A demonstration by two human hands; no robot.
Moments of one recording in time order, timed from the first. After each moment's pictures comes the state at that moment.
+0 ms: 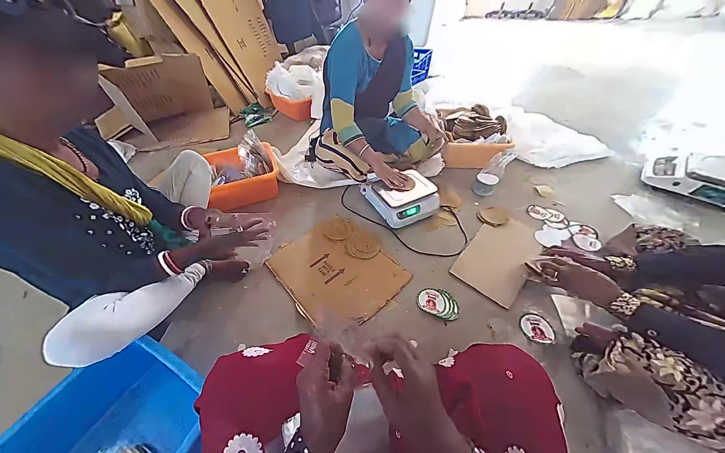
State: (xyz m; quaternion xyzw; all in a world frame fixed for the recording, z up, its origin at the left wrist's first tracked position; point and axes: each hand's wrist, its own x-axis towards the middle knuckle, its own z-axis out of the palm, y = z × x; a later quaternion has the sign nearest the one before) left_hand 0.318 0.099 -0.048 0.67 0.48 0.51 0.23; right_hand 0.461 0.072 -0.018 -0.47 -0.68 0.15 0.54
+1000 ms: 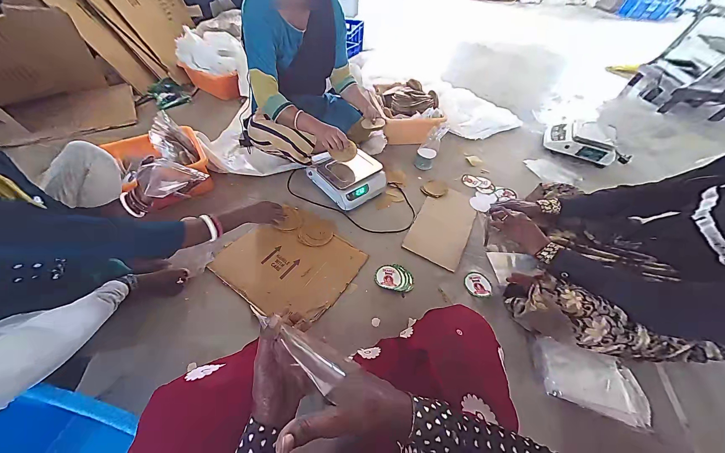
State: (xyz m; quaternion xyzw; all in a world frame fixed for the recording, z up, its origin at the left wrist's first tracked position) left_hand 0.322 0.133 -0.037 0.23 0.38 0.52 0.73; right_hand 0.451 0.074 0.008 -0.40 -0.69 0.47 0.37
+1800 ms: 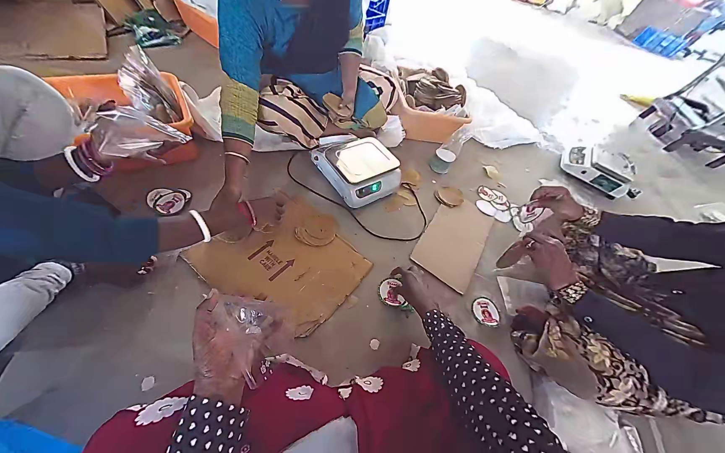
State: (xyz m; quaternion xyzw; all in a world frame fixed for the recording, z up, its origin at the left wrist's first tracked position) left_hand 0.293 0.259 -0.092 0.12 0.41 0.53 0.73; right_hand 0.698 0.251 -0.192 -0.84 -0.49 0.23 0.04
